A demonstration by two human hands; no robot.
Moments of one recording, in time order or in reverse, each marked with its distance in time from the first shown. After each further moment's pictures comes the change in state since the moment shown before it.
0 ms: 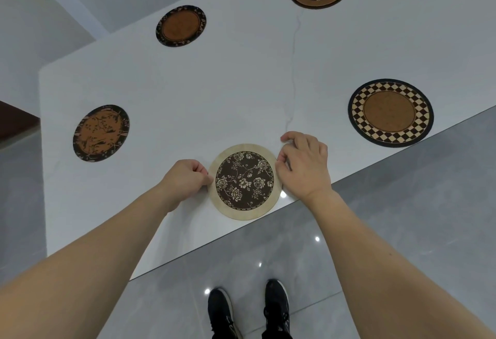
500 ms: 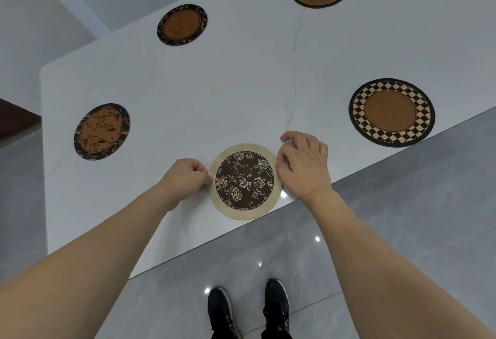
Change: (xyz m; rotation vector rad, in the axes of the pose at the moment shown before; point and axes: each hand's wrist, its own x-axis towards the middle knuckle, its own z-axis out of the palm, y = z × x) left_hand 0.002 -0.003 0.000 0.017 0.015 0.014; right_hand -0.001 0.000 0.000 0.006 0.017 -0.017
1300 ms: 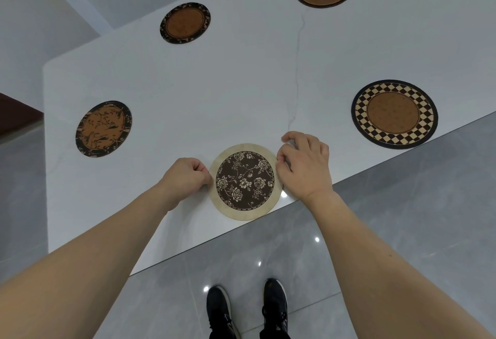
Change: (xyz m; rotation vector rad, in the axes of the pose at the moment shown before) left_hand 0.001 -0.004 0.001 -0.032 0.005 0.014; right_hand 0.001 -0.001 0.000 -0.024 -0.023 0.004
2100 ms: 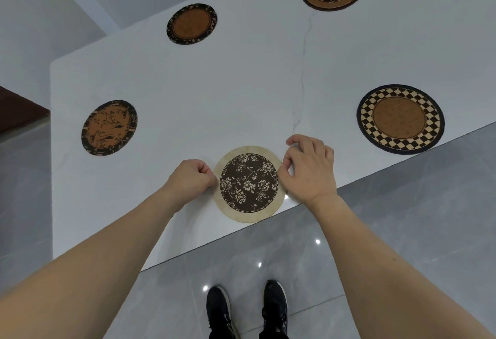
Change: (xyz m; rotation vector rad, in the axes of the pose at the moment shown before) left_hand 0.002 -0.006 0.002 0.006 0.030 0.010; right_hand 0.000 0.002 0.005 -0.014 0.049 -0.024
